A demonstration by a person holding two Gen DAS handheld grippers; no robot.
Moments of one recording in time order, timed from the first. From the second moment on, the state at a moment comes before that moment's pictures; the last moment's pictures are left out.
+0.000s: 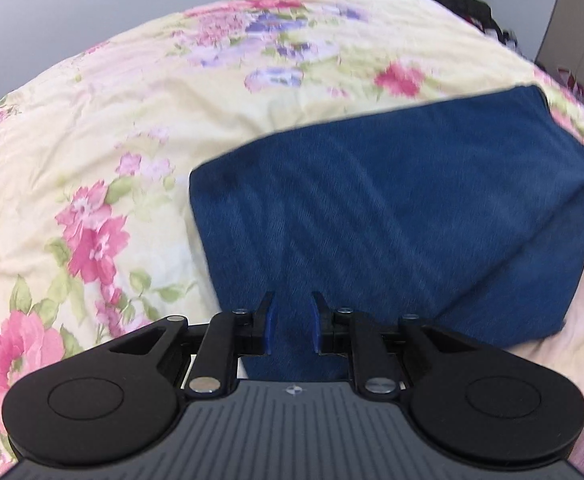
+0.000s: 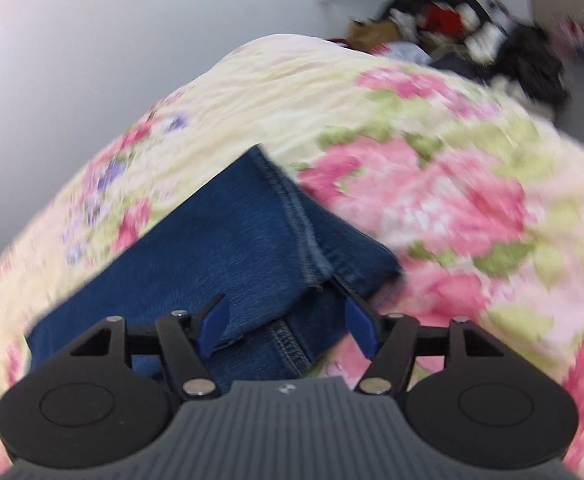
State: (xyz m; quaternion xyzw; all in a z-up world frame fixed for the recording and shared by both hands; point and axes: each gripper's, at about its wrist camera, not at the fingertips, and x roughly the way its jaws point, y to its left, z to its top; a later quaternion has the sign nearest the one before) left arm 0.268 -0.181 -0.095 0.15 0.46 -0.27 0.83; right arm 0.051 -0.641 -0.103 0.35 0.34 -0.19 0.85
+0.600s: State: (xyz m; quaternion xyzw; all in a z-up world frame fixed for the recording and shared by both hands) left arm 0.315 -0.347 -0.116 0.14 0.42 -0.32 0.84; right arm 0.052 -0.685 -0.190 0.54 0.25 -0.16 0.79
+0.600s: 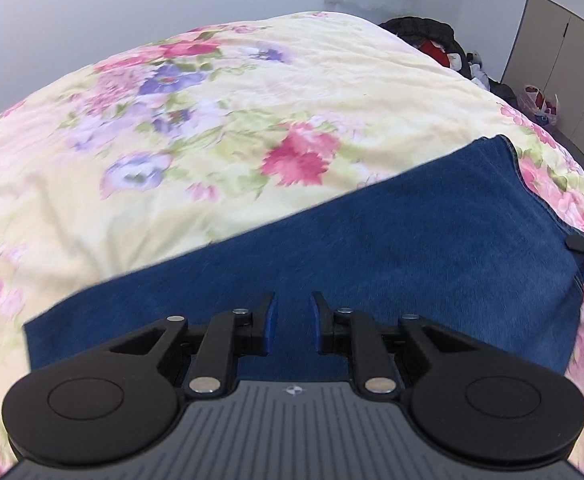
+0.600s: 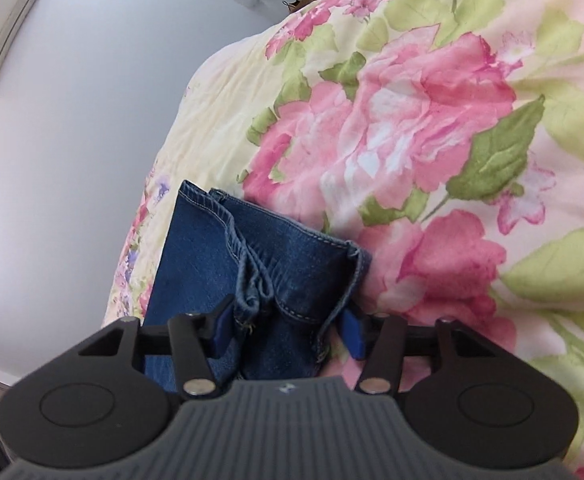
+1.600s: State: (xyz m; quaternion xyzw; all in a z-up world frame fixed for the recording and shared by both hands) left arm 0.200 -0.352 -0.136 0.16 0.44 -0.42 0.78; right arm 0.074 -0.630 -0.069 0.39 0.24 -0.13 0.88
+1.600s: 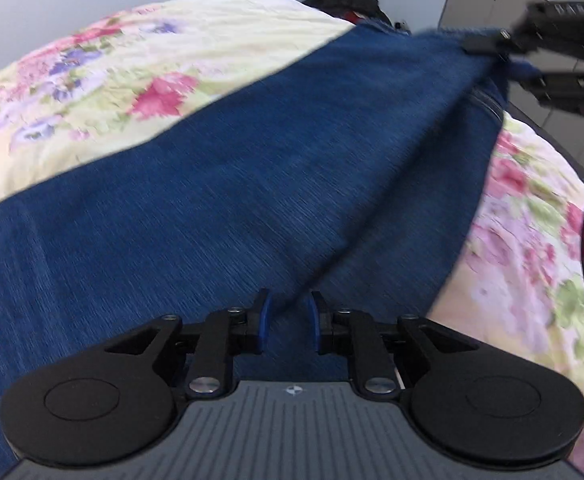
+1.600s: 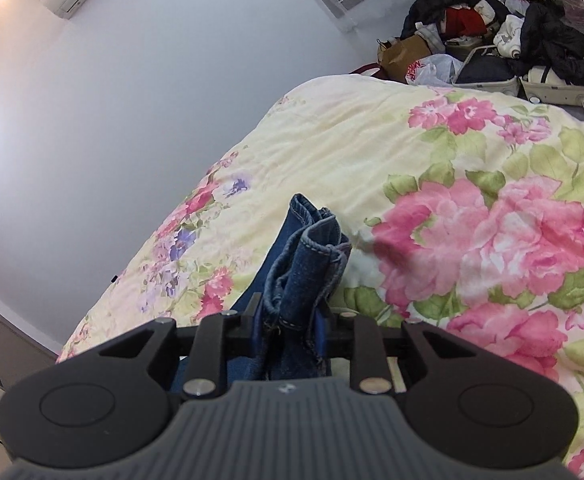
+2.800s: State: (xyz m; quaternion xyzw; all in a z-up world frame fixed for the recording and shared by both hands) left arm 0.306 -0.049 -0.095 -0.03 0.46 -0.26 0.85; right arm 0.221 -0.257 -0.128 0.20 0.46 0.12 0.86
